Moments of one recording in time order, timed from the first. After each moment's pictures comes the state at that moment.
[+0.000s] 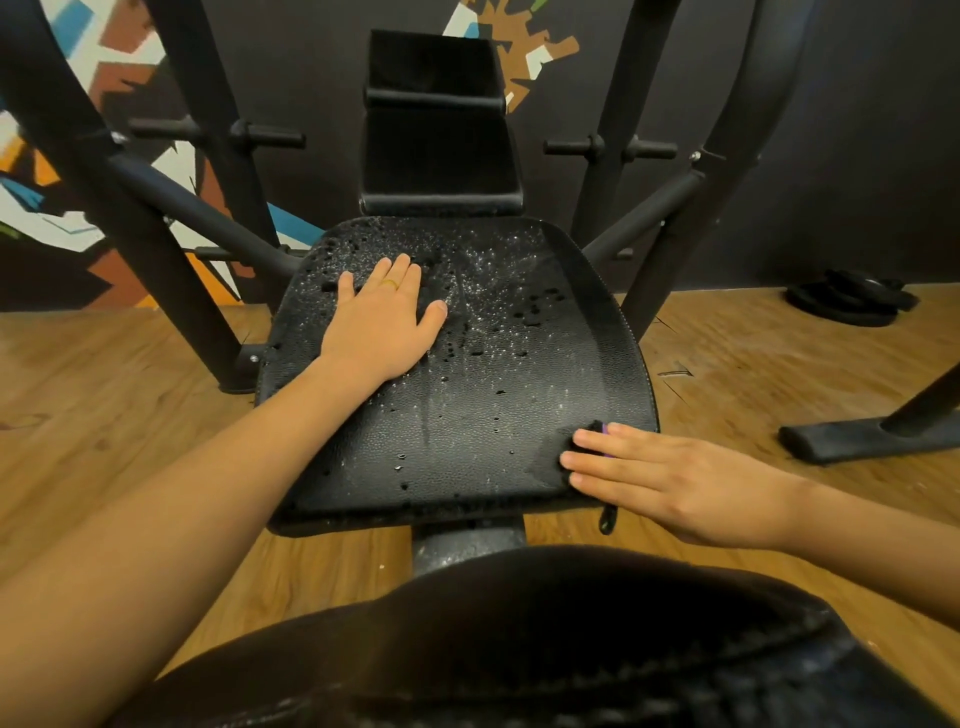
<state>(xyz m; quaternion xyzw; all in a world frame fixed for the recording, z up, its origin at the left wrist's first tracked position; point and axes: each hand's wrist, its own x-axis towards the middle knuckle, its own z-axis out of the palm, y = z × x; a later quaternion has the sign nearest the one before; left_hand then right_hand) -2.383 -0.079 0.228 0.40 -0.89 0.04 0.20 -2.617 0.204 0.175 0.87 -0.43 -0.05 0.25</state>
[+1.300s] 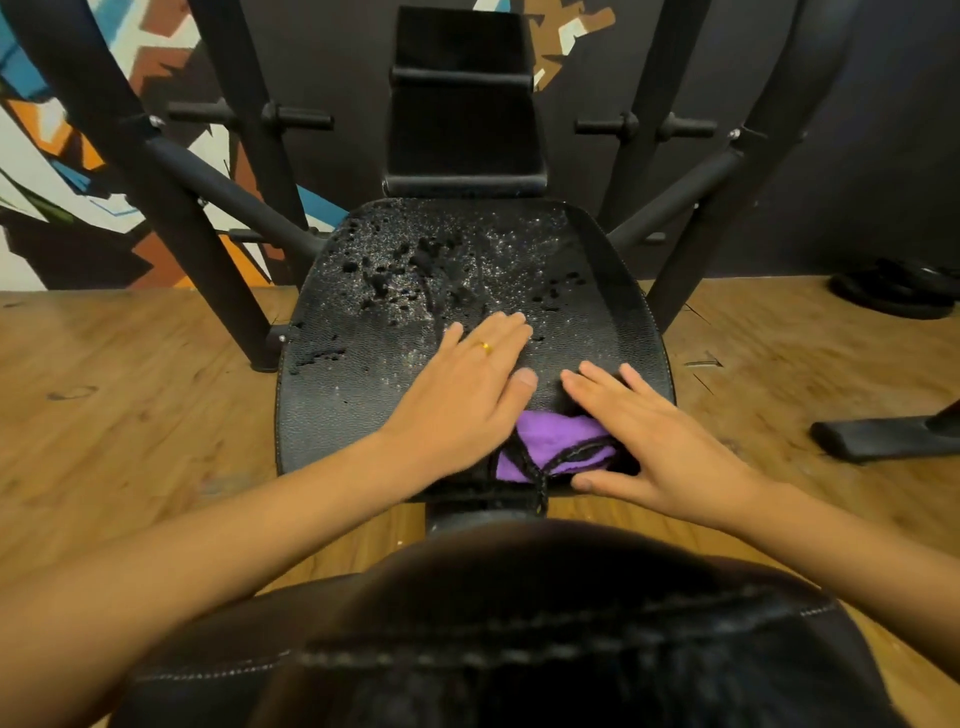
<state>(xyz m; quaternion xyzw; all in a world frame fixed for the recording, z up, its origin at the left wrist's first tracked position) -2.380 0.035 0.194 0.21 -0.94 -0.05 0.28 -2.592 0.173 0.167 0.78 -0.59 0.16 0.10</state>
